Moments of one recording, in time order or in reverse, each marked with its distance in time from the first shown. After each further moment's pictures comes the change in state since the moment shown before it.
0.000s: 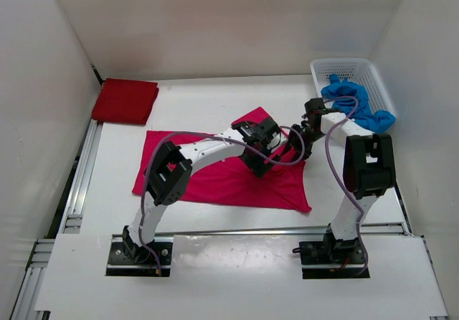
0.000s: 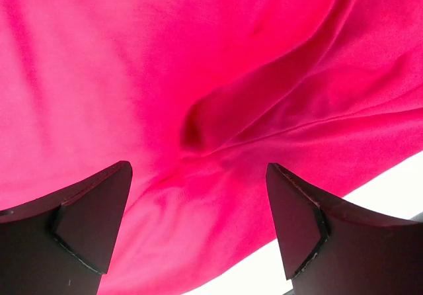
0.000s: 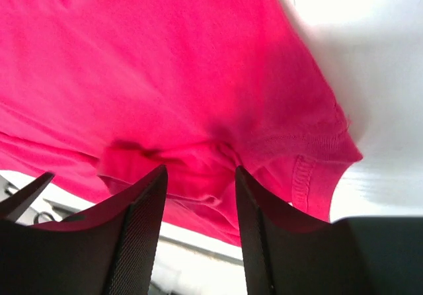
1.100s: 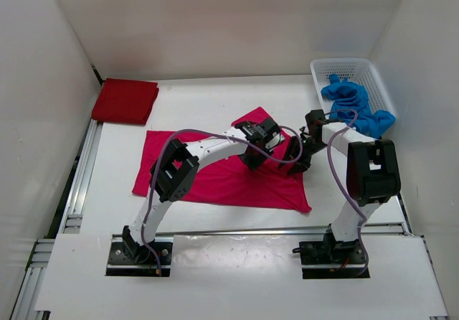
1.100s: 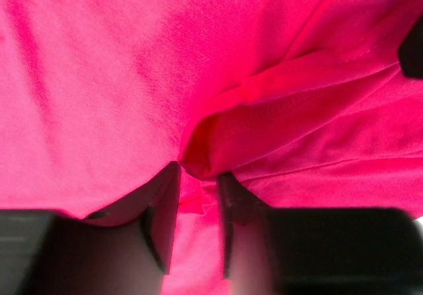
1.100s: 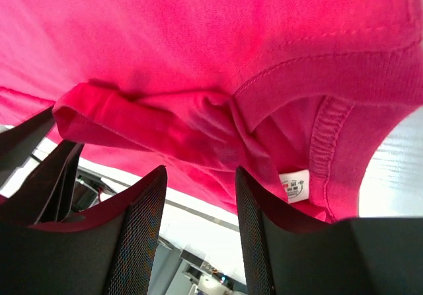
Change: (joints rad) left arm 0.003 0.097 0.040 0.002 -0.047 0.002; right arm 0.000 -0.073 -0.180 0.009 -0.130 0.008
